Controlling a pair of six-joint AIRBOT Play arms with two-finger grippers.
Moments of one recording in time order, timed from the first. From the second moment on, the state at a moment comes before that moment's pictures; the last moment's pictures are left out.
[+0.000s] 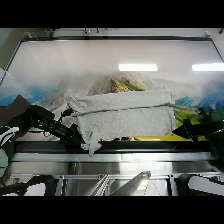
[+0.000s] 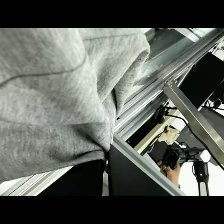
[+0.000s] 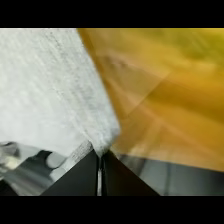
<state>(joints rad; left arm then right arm) 0.05 -1.42 0.66 -2.40 1.48 1.95 -0.61 -1.40 0.61 -0.79 1.27 1.04</state>
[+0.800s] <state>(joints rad) 0.49 -1.10 0.66 -2.45 1.61 2.01 -0.84 -1.16 0.63 -0.36 1.39 0.98</state>
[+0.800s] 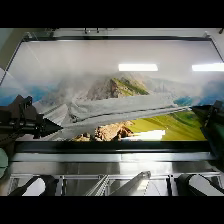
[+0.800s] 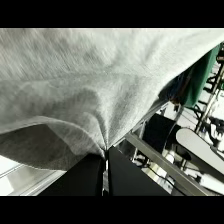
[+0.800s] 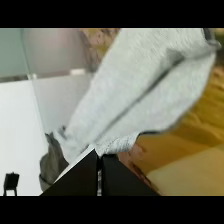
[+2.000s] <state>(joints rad) 0.20 -1.76 1.28 -2.28 1.60 1.88 -0.55 -1.53 0.72 -0.20 0.93 0.77</state>
